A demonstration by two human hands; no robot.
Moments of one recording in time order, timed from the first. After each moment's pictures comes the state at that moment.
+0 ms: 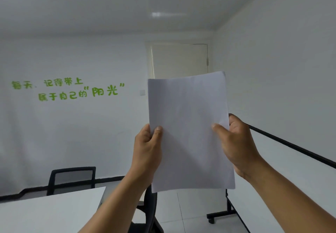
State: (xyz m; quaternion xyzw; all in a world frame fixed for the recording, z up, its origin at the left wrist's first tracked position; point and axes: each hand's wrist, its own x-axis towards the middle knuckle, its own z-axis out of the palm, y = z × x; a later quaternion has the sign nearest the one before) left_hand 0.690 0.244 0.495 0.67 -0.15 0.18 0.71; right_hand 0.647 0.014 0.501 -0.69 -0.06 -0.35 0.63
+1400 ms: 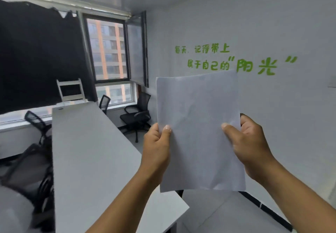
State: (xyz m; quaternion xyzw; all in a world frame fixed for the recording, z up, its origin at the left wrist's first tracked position) left_hand 1.168 0.496 0.419 0.61 0.25 0.47 0.59; right_hand 1.331 0.344 0.451 -0.63 -0.36 0.06 0.68
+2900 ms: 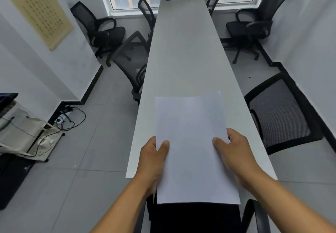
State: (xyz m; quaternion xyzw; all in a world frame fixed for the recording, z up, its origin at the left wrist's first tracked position) left_hand 1.043 0.582 0.099 0.37 0.62 0.42 0.56; right_hand 1.282 0.589 0.110 -0.63 -0.41 0.49 0.43
